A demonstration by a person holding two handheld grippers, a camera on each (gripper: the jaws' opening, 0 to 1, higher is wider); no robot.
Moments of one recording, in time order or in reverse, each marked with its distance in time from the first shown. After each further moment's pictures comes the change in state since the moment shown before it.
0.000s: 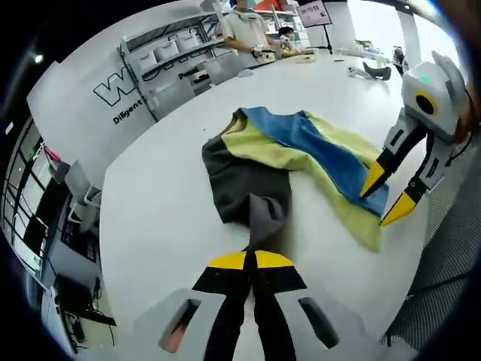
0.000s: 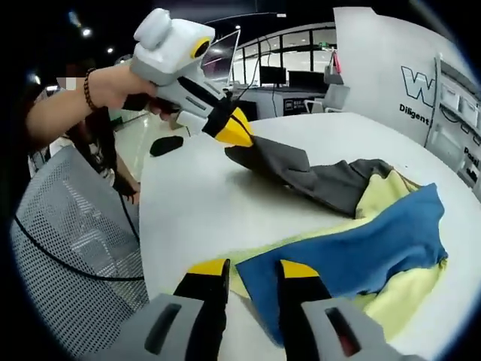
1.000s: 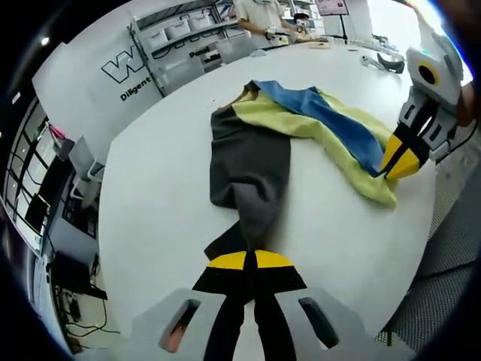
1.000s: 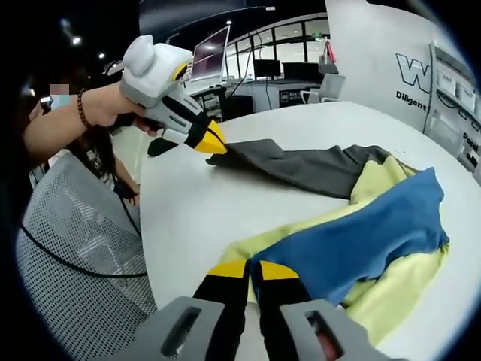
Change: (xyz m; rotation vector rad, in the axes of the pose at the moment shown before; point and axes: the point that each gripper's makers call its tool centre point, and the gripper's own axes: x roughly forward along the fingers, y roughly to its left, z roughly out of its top) left arm -0.017 0.012 -0.056 -0.131 0.136 0.063; right arm 0.001 -0.001 -0.017 0.020 0.086 0.014
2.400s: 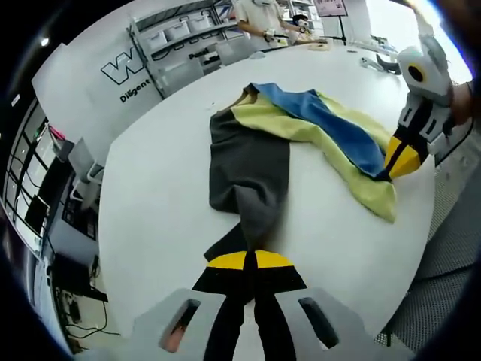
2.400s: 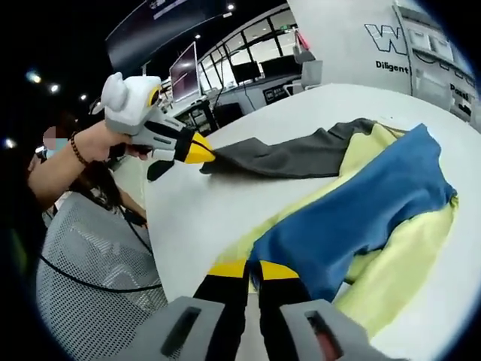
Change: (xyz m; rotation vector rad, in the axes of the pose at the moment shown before) left arm 0.000 0.001 0.004 0.002 -0.009 -0.001; right arm -0.009 -0.005 -0.007 0.218 -0.027 0.057
